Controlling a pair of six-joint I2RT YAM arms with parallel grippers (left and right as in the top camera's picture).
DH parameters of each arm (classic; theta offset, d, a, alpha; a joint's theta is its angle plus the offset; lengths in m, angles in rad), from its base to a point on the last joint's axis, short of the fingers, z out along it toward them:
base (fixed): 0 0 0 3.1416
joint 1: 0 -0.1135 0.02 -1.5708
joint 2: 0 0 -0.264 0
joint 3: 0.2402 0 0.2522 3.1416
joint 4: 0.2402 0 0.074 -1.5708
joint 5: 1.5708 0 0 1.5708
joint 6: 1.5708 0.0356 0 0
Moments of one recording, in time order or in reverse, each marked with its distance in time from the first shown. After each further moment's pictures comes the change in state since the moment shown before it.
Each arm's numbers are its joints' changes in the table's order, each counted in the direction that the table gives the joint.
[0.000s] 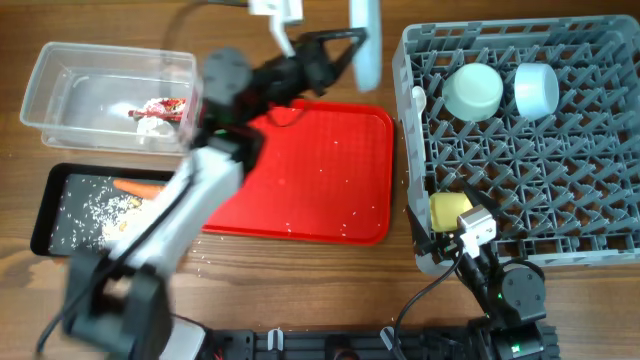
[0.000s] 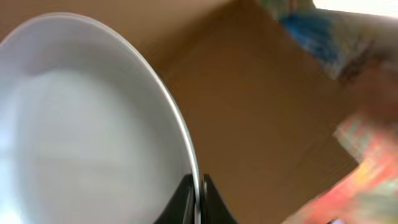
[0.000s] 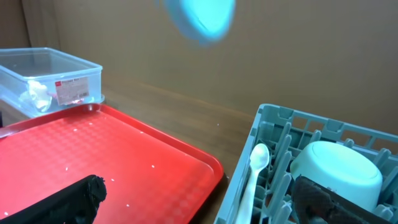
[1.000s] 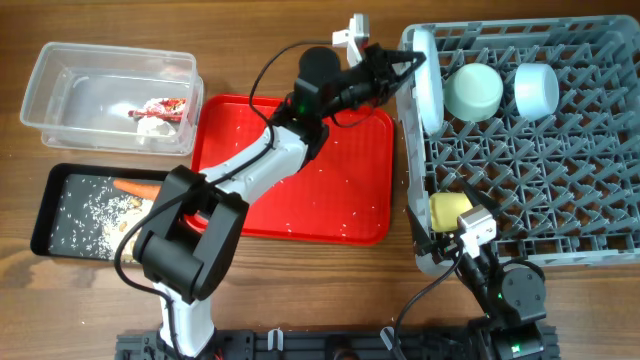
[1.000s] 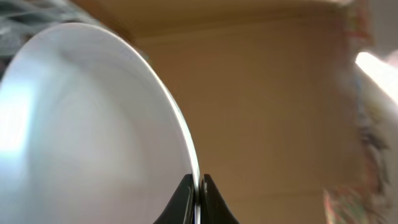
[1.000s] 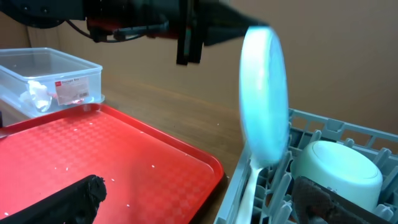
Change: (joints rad) left arm 0.160 -0.338 0.183 0.097 -0.090 -0.387; right arm 0.000 0.000 0.000 0.000 0.000 0.000
